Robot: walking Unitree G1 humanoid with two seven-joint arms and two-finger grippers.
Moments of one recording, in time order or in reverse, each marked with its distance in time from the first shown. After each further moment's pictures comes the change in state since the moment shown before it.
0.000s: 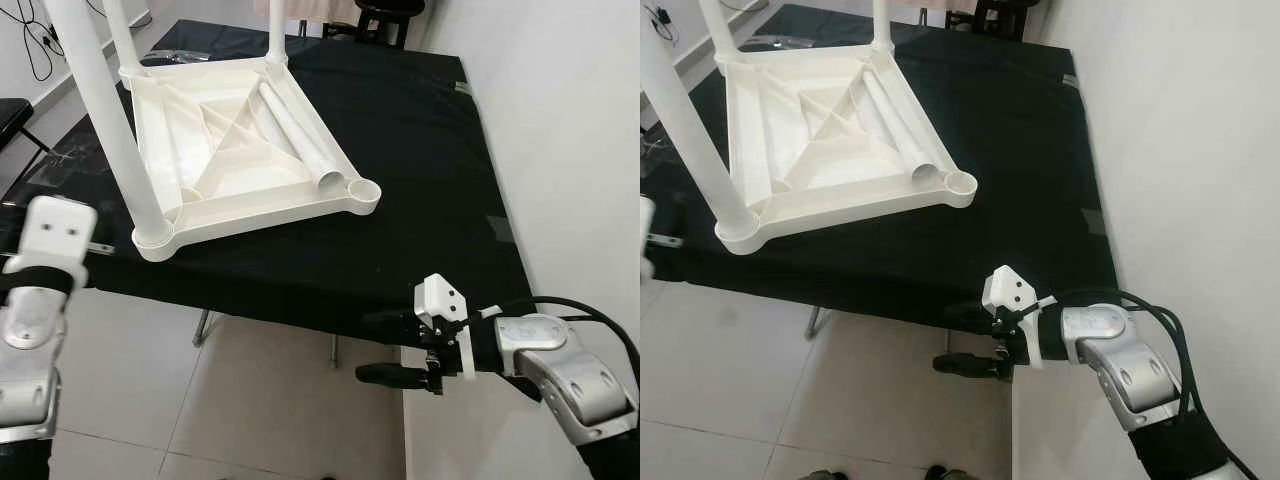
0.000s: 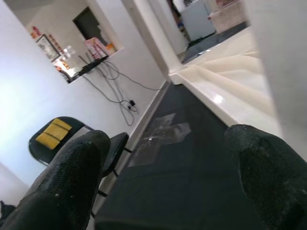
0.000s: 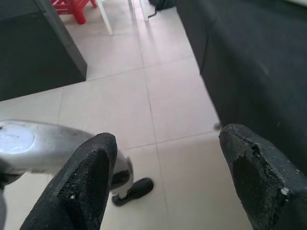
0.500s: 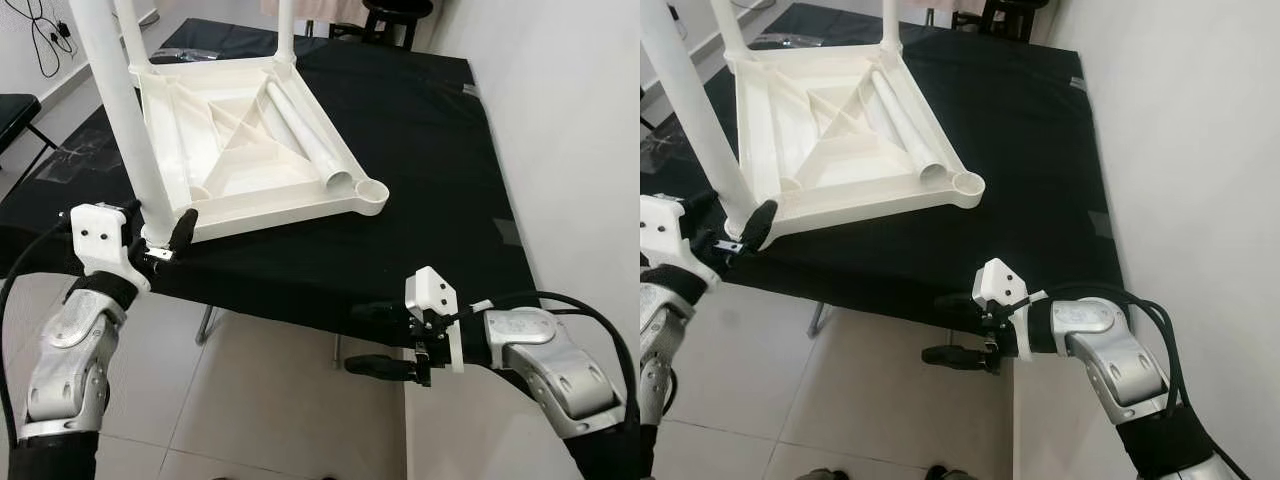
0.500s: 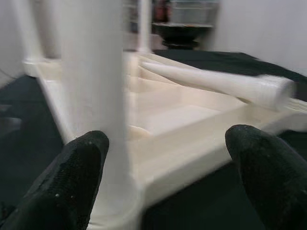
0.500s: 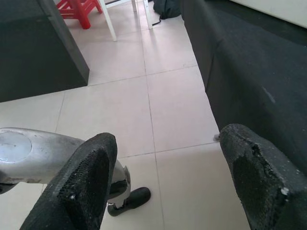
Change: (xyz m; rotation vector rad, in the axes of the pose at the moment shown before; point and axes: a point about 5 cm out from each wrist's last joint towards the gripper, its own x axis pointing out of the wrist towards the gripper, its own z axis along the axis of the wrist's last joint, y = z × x) left arm -0.016 -0.077 0.007 -0.583 -0.029 -0.537; right arm 0.005 0.000 0.005 -0.016 -0.023 0.008
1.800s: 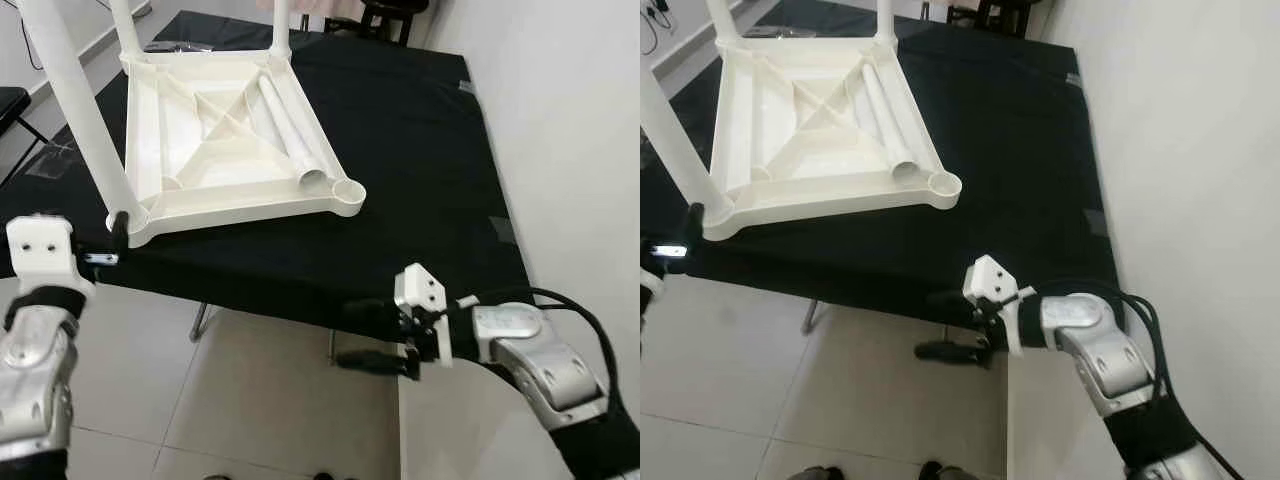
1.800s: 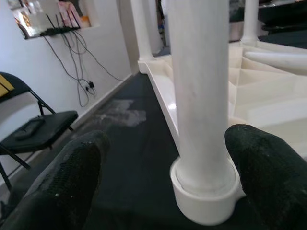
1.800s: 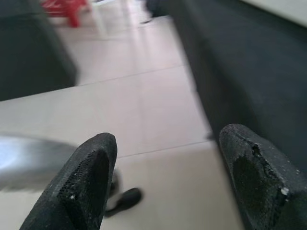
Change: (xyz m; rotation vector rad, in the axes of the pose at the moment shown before) left arm -0.025 0.058 0.020 0.236 -0.022 0.492; right arm 0.015 -0.013 0.004 -0.024 -0.002 -0.068
